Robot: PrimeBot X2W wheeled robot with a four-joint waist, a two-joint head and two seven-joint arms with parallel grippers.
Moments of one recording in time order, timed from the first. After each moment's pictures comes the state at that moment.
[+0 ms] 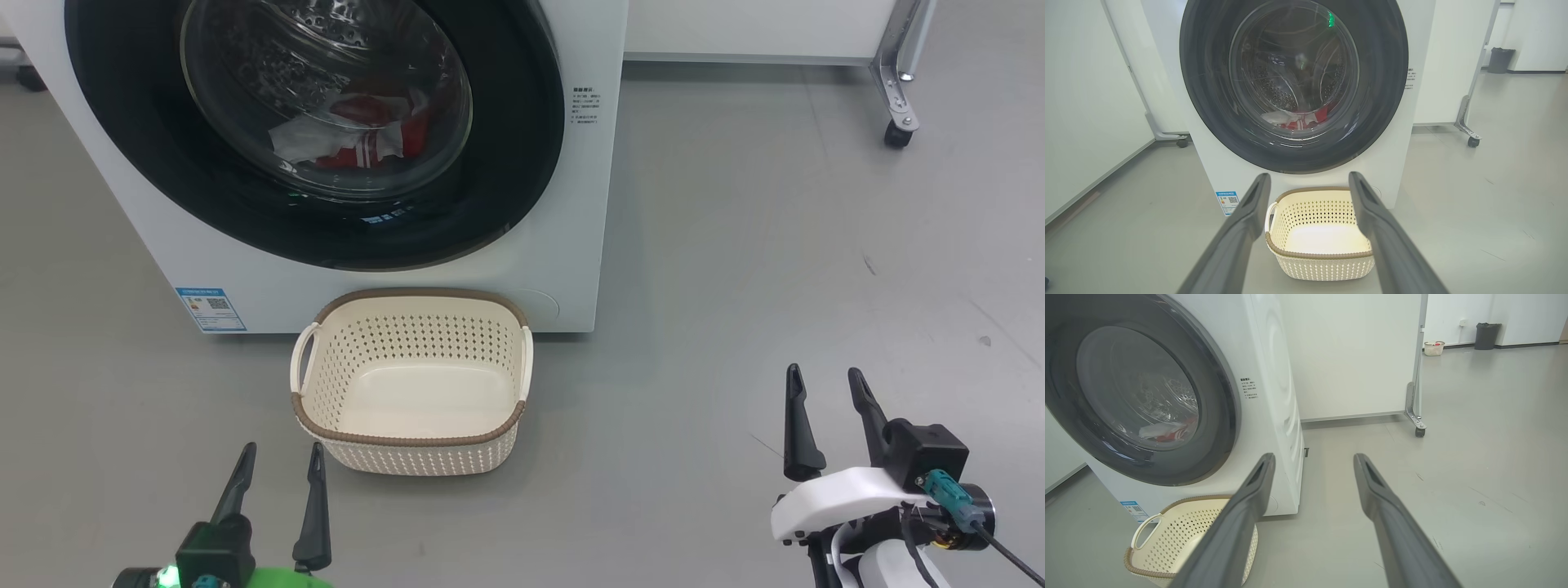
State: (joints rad) left arm 0.08 0.04 -0.16 0.16 -0.21 0.06 -0.25; right arm -0.02 -0.06 0.17 0.24 0.36 -0.05 -0.25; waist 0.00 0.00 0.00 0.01
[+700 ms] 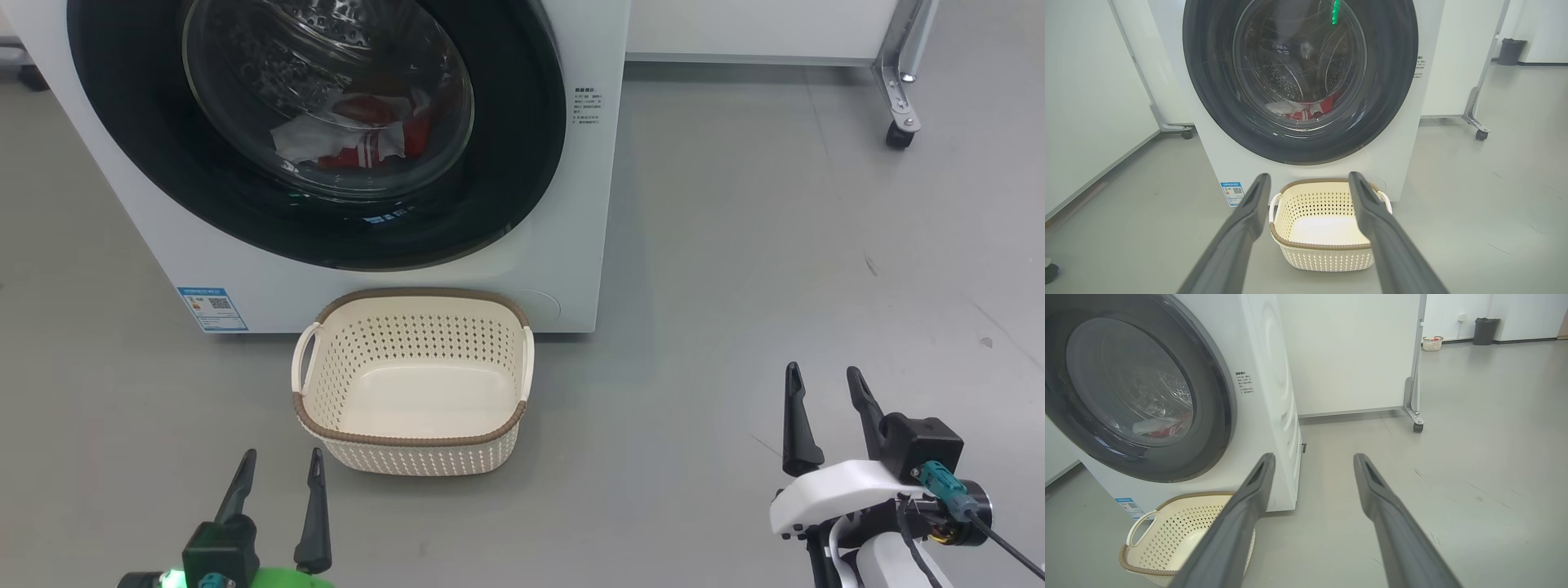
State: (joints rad) left arm 0.07 0.04 -0.17 0.21 -0.23 0.09 -0.25; right arm -0.05 -0.06 0.17 0.30 0.36 -0.06 -0.25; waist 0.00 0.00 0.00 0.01
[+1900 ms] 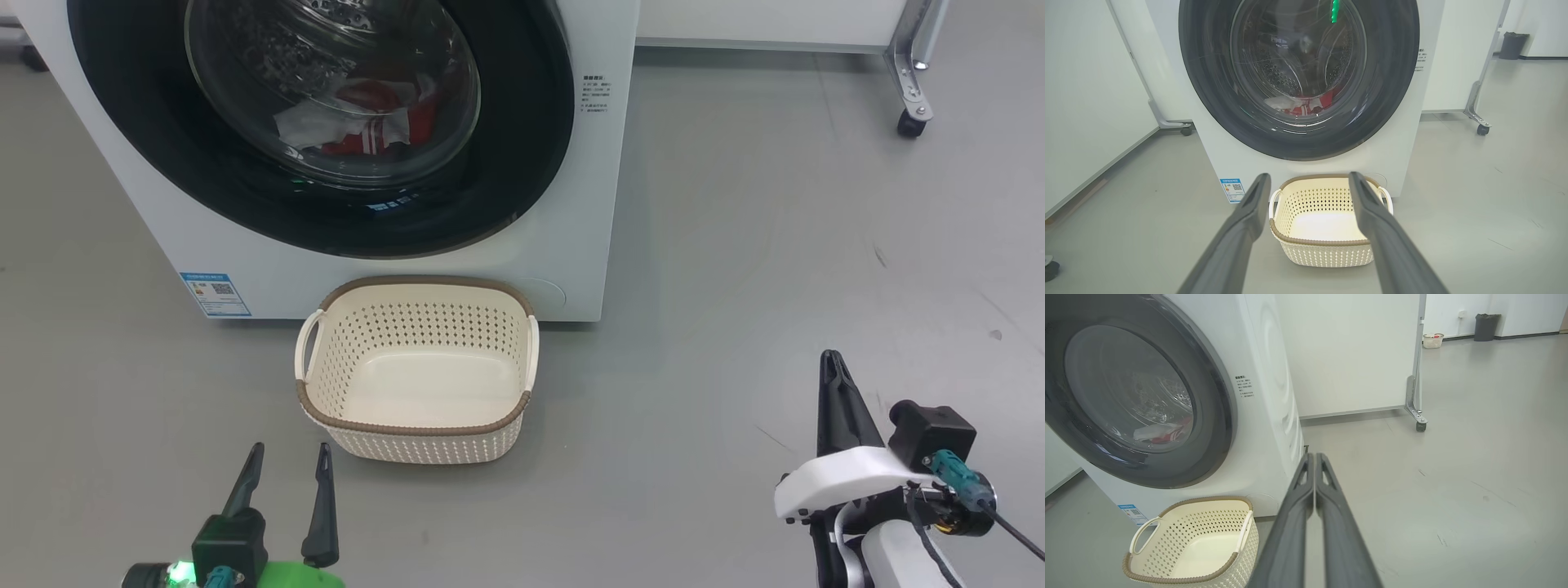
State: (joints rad) left arm 0.05 0.04 -0.18 0.22 -0.23 0.09 -0.25; right arm -0.07 -0.05 0.16 0.29 0.37 -0.06 -0.25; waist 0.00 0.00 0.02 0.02
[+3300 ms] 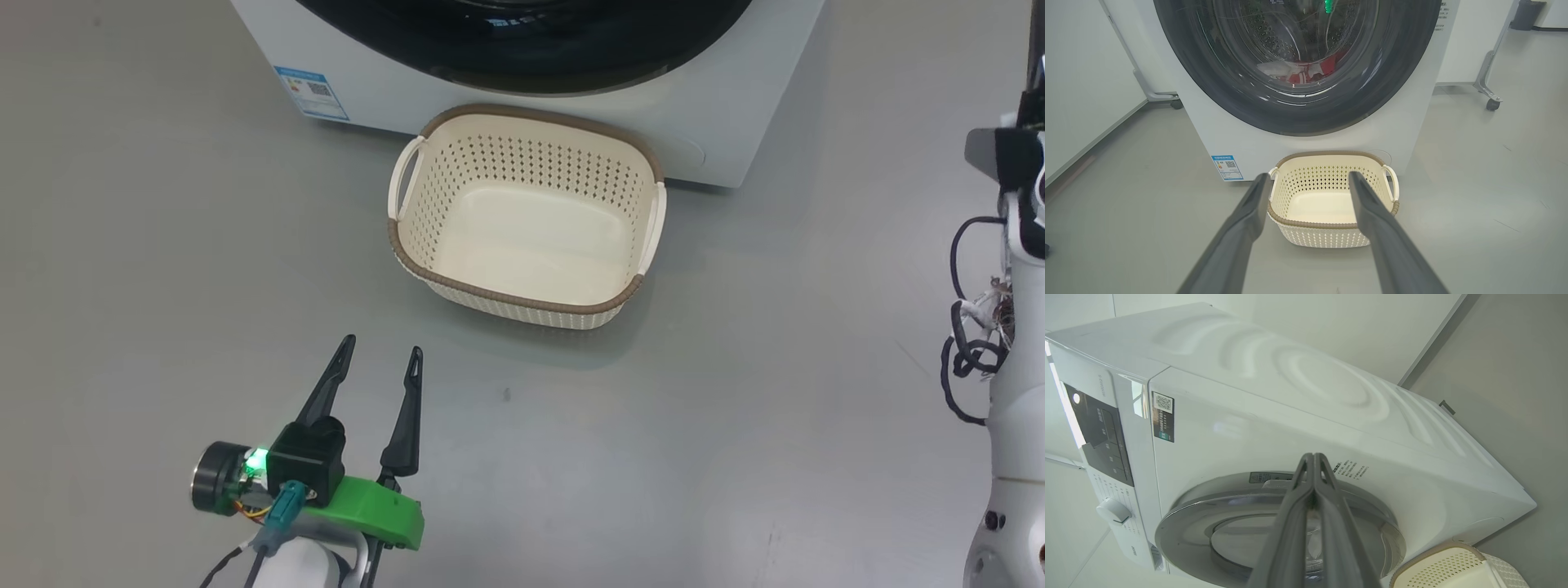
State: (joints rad) left arm -0.15 0.04 -0.37 0.19 -0.26 0.10 -0.25; right arm -0.72 -0.13 -0.11 0.28 1.26 -0.11 0.07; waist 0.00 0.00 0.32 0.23
